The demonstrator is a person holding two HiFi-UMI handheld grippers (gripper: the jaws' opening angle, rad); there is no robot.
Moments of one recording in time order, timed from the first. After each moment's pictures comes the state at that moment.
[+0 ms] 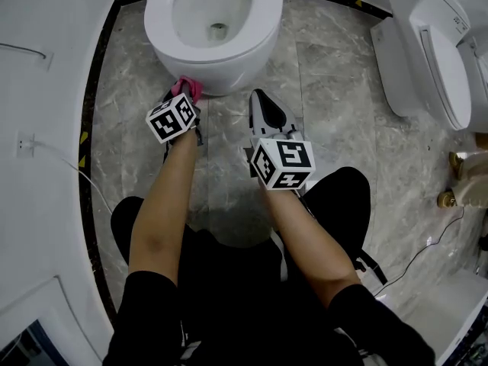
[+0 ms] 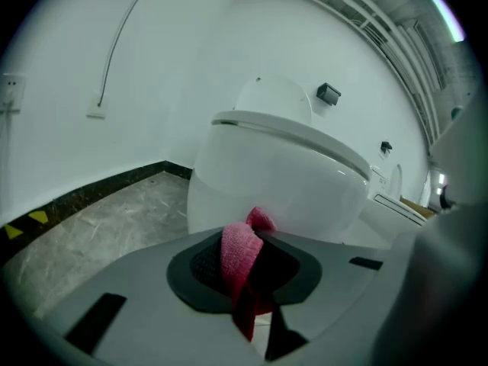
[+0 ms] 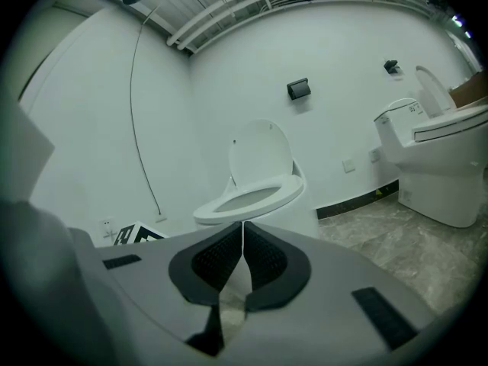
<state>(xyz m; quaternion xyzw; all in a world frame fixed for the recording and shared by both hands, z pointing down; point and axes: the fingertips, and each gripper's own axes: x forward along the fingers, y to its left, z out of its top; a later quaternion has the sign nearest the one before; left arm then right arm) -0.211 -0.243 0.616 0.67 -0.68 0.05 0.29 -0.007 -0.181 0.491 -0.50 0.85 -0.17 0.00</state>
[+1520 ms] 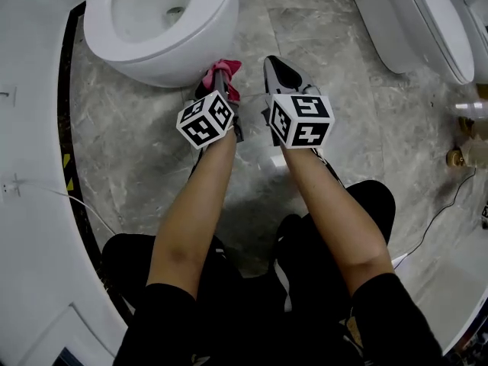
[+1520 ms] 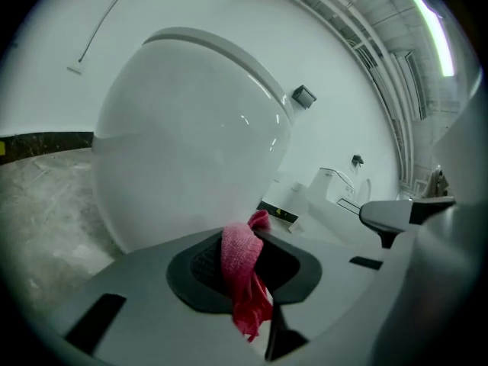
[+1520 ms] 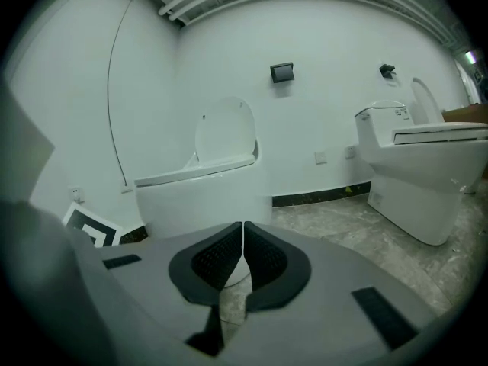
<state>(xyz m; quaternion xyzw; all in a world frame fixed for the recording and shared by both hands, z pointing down) -0.027 -0.254 0.646 0.73 -0.61 -0.02 0.32 0.099 -0.240 0.562 -0.56 0.81 -0.17 -0.09</state>
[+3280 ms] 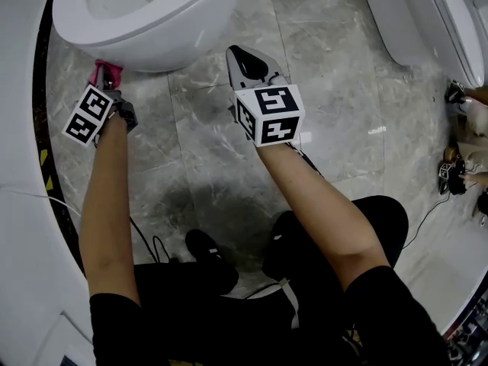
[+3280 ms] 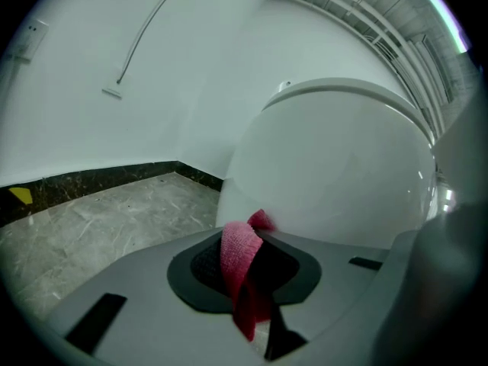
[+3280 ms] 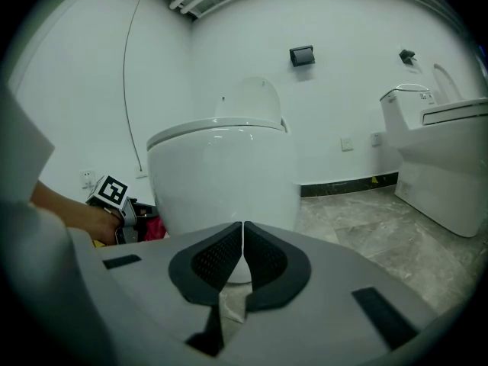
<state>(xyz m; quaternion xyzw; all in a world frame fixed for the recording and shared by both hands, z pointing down) -0.294 -0.286 0.669 0.66 -0.70 -0.01 0.28 0.020 -0.247 0.624 -0.51 0.84 -0.16 -0.11</state>
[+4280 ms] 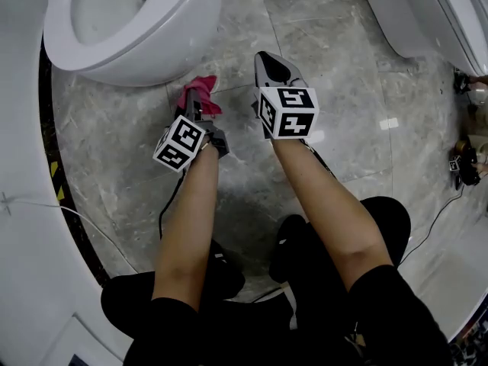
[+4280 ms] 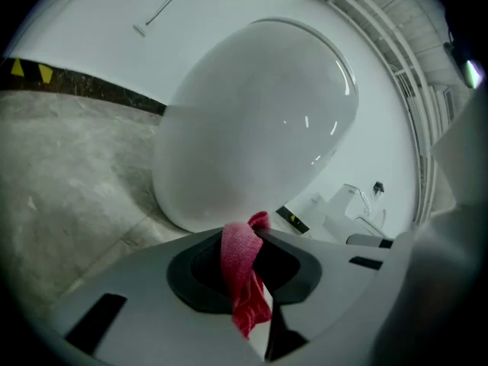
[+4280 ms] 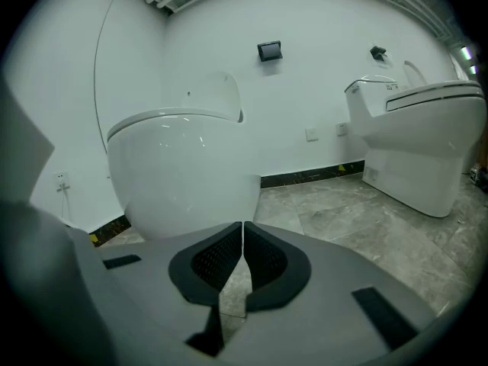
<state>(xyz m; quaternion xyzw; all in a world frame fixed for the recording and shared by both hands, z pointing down) -0.074 -0.219 0.747 0.66 -0.63 -0.09 0.41 0.112 -0.260 0.669 -0.57 0.79 -0.20 -0.11</state>
